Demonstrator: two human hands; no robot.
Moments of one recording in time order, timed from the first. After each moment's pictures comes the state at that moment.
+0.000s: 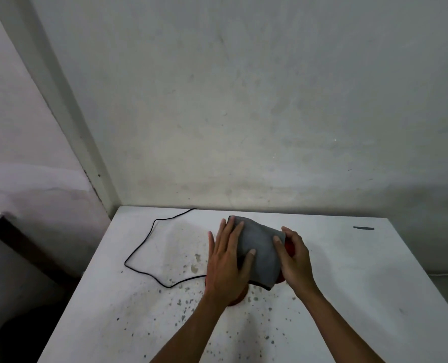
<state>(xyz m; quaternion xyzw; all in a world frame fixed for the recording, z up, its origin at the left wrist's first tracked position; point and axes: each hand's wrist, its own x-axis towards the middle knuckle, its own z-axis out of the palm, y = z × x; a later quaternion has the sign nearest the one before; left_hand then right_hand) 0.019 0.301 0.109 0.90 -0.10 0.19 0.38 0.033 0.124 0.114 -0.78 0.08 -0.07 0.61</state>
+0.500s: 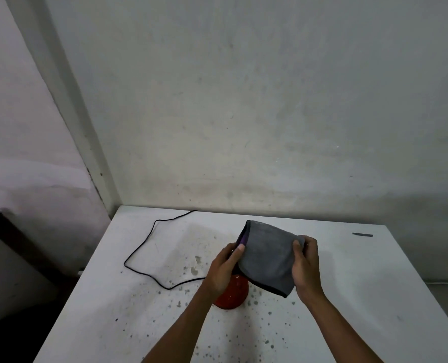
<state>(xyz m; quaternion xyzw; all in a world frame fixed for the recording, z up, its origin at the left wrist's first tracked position) 0.026 0.323 0.111 0.69 0.02 -0.14 0.71 0.035 0.125 0.118 -0.75 0.14 -0.11 0.64</state>
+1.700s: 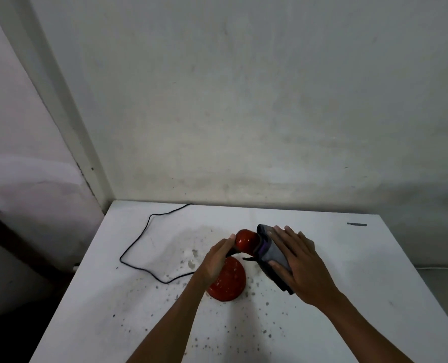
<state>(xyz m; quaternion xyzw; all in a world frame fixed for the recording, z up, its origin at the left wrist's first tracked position) 0.045 0.335 0.091 0.70 0.03 -0.20 0.69 0.020 0.083 0.105 -0.95 -0.24 -0.14 0.12</state>
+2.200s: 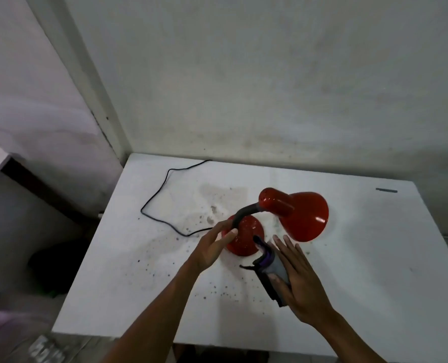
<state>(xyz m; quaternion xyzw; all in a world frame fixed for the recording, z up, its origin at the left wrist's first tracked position) -0.005 0.392 0.042 0.76 0.06 -0.20 0.62 -0.071 0.137 0.043 -0.93 -0.20 -0.01 0.29</state>
